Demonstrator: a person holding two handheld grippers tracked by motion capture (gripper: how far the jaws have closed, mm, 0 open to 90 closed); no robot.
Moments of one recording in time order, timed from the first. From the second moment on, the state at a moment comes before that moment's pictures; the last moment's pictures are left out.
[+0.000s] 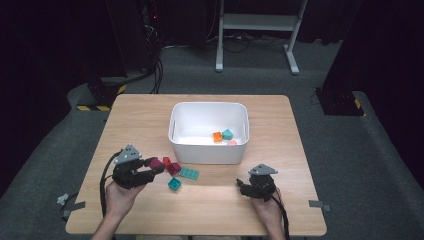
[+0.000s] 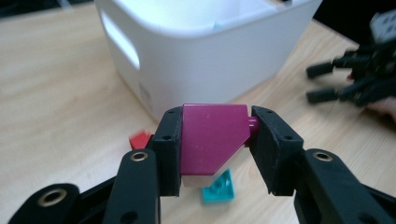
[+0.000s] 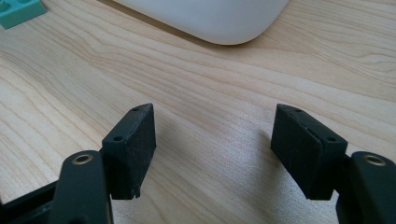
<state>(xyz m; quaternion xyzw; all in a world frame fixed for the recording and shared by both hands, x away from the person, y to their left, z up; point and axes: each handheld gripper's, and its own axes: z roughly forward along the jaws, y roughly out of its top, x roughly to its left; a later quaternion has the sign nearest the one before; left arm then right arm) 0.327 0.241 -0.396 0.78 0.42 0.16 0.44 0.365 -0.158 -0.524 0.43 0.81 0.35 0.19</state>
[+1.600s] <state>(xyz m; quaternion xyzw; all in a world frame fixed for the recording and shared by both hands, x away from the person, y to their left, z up) 0.461 0.170 -0.356 0.79 0.39 0.14 0.45 0.365 -0.158 -0.524 0.43 0.81 0.35 0.19</state>
